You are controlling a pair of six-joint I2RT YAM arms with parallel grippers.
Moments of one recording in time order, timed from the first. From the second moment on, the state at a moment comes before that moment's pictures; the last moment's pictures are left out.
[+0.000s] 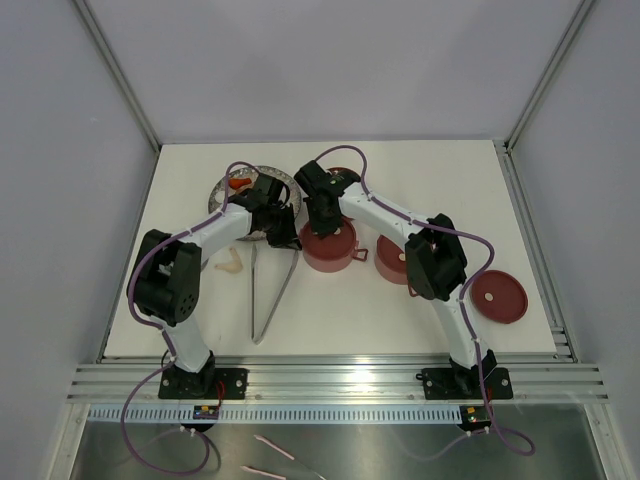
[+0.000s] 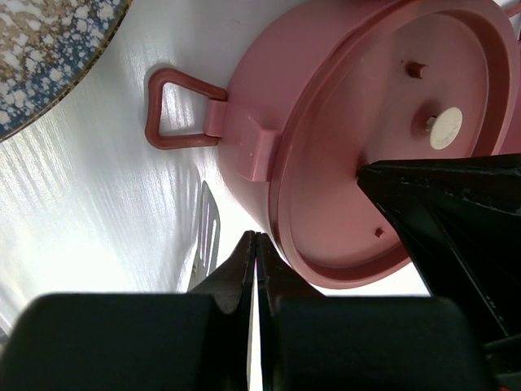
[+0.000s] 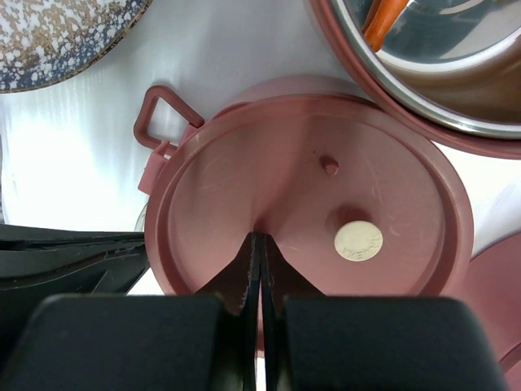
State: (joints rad) left arm -0.41 1.77 1.21 -0.50 0.28 -0.55; right arm 0.74 2.23 1.99 -0.92 0.12 0.48
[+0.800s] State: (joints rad) left arm -0.41 1.60 1.24 -0.58 0.20 -0.55; right arm 0.75 2.18 1.91 -0.86 0.12 0.48
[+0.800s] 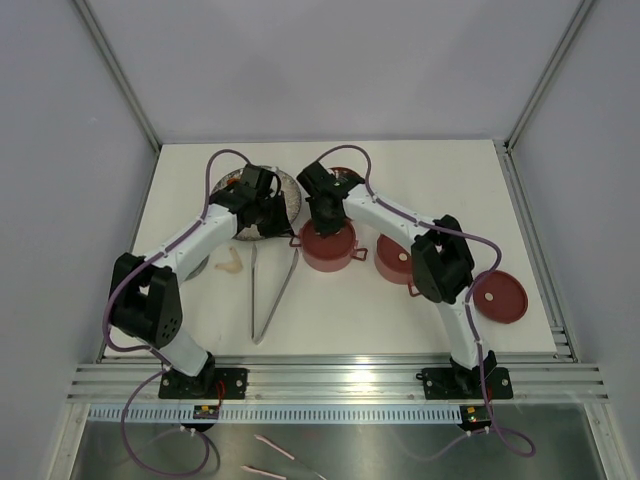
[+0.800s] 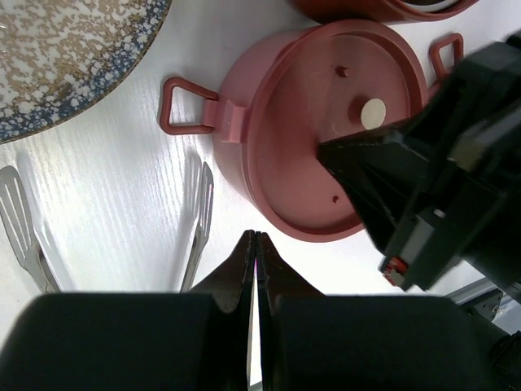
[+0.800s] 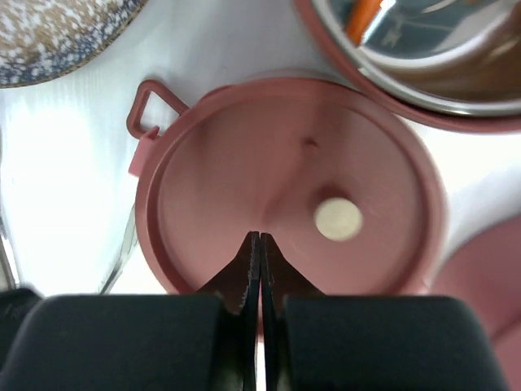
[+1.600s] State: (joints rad) left arm -0.41 1.52 1.23 -0.61 0.14 -0.55; right arm 0.73 1.97 1.68 -0.82 0.13 0.51
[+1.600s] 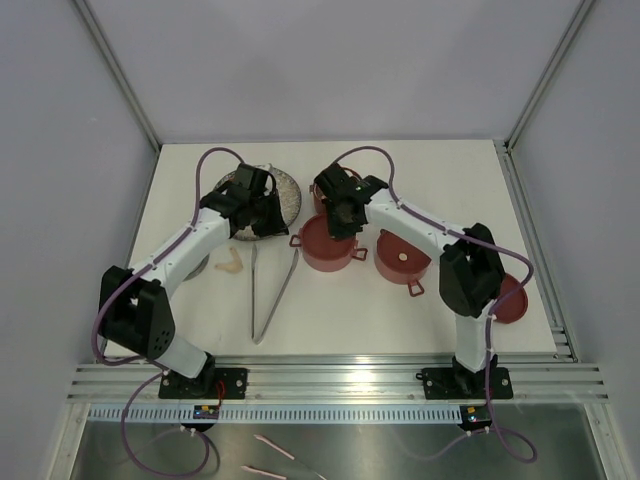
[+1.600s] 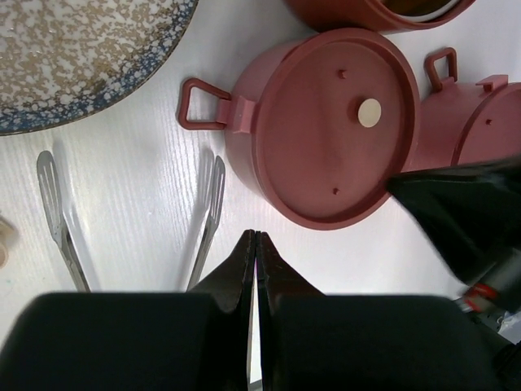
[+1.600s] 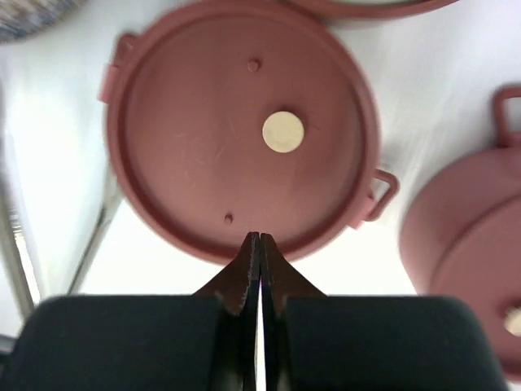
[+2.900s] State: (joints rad) left arm -0.41 1.47 1.28 -0.71 0.09 -0.45; right arm -0.31 1.64 0.96 -0.69 0.07 0.66
